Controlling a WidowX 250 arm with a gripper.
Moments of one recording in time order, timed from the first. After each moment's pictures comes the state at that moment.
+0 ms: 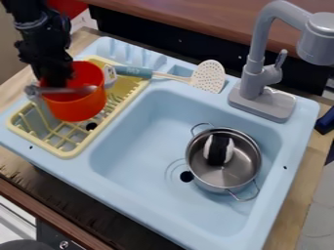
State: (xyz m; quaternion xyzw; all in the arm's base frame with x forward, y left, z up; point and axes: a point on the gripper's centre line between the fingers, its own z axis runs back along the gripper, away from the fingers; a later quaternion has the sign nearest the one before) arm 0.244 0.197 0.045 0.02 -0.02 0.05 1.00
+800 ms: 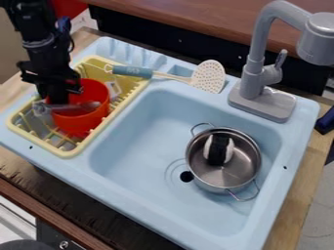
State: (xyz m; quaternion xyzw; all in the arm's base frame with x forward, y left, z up) arm 0.232 0.193 0.025 0.01 0.00 0.09 1.00
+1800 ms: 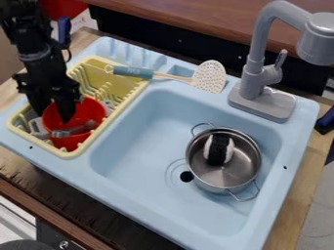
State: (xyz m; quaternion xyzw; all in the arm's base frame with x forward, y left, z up) arm 0.227 0.186 0.027 0.02 -0.02 0.14 0.99
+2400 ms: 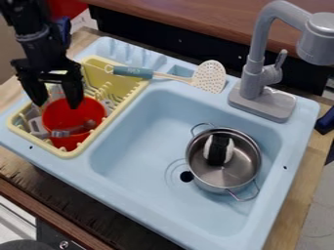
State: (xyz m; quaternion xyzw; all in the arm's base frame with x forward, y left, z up) arm 0.234 0.177 0.047 0.00 -0.02 0.15 0.99
